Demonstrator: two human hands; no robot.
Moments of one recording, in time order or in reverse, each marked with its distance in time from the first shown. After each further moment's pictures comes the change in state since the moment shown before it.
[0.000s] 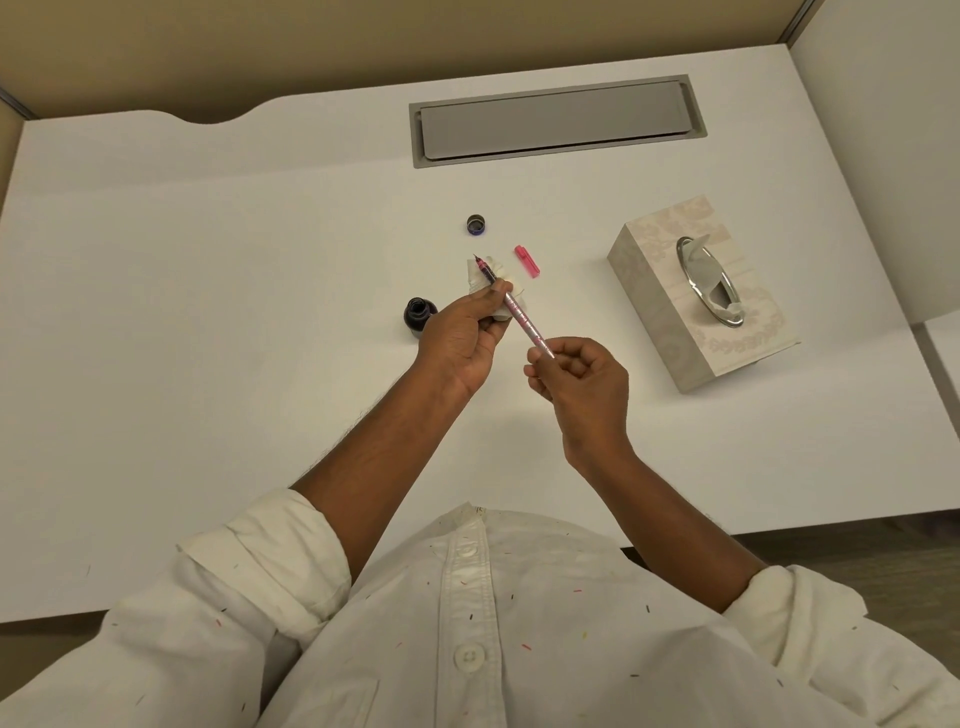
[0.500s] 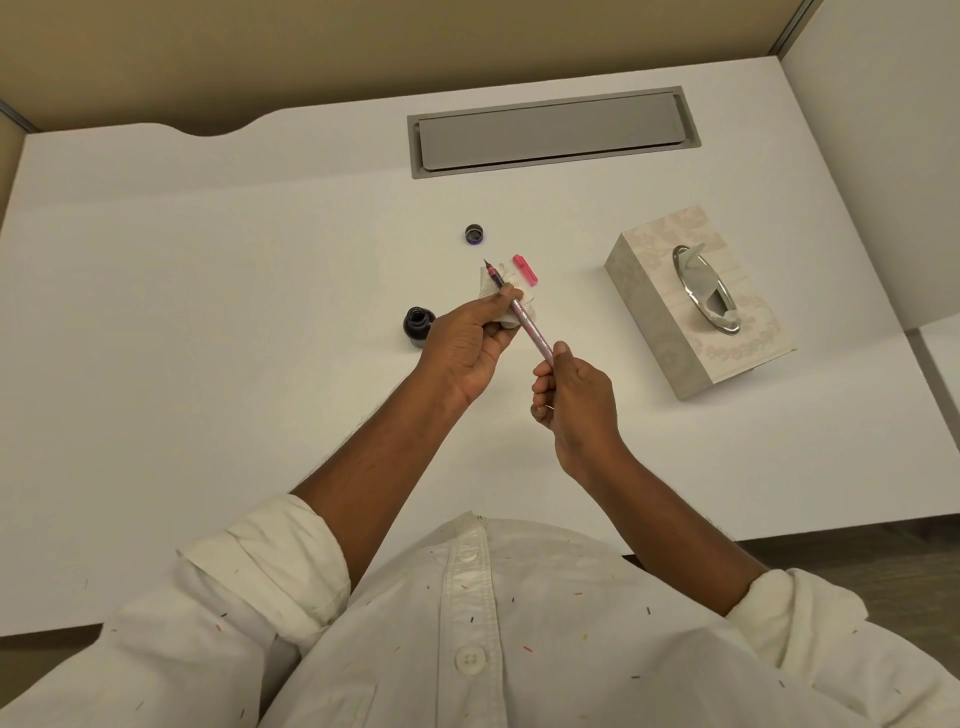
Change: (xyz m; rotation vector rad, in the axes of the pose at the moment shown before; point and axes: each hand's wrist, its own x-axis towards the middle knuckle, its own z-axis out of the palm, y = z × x) left_hand 0.000 0.001 0.004 0.052 -0.068 -0.014; right_hand 0.005 0.000 0.007 -0.022 0.023 0.243
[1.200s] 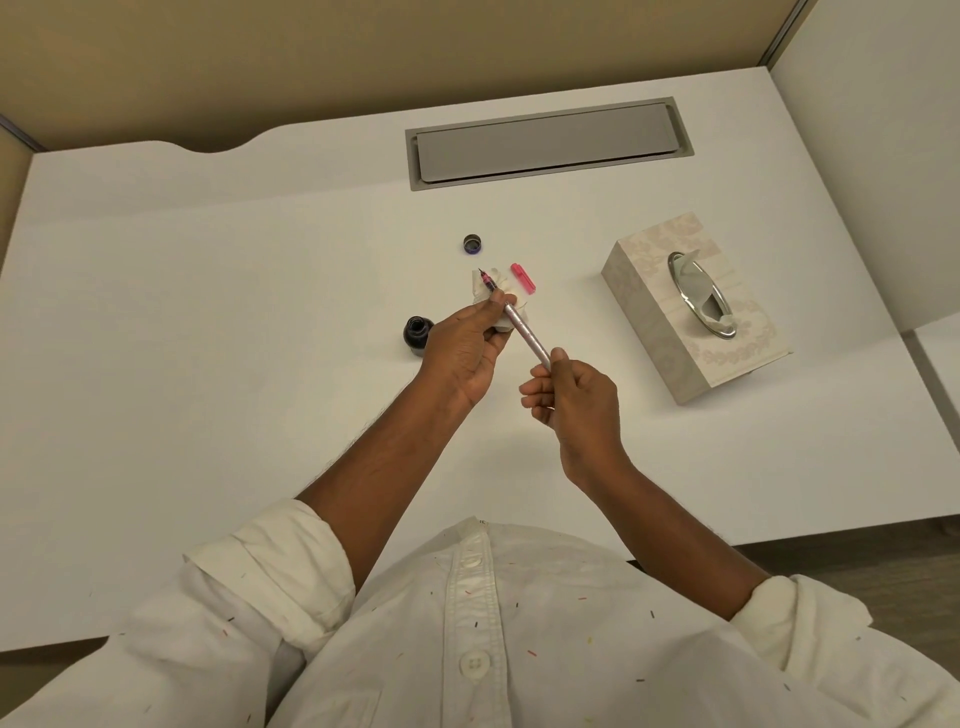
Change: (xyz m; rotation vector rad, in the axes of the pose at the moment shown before) left_hand 0.005 -0.002 -0.002 0.031 0.036 0.062; right_hand -0.004 0.001 -0.004 -0.043 -0.030 -0.142
